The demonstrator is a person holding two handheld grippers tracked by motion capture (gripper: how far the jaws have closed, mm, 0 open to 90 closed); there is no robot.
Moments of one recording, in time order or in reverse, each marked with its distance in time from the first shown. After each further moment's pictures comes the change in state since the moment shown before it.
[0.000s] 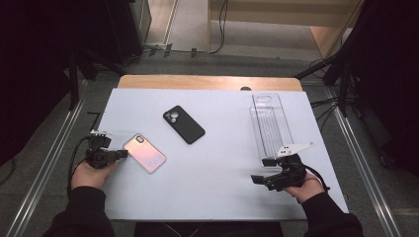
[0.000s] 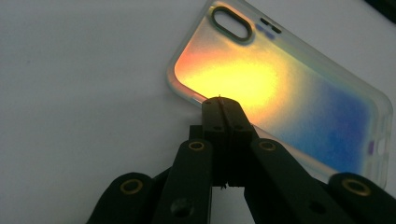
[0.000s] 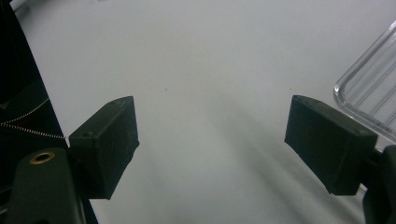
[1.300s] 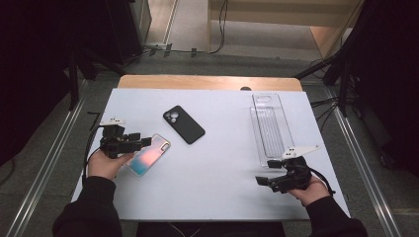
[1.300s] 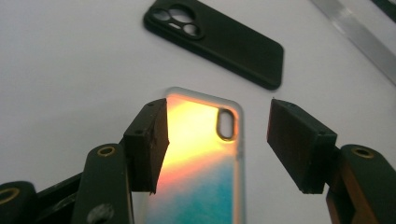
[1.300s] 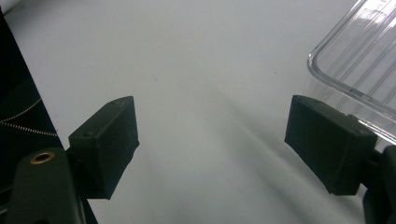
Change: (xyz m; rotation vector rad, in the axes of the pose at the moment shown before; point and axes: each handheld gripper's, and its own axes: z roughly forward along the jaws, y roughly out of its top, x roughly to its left) left arm -0.043 0.031 -0.003 -0.191 -0.201 0.131; right arm -0.003 -0.010 -0.009 0.003 -0.039 0.022
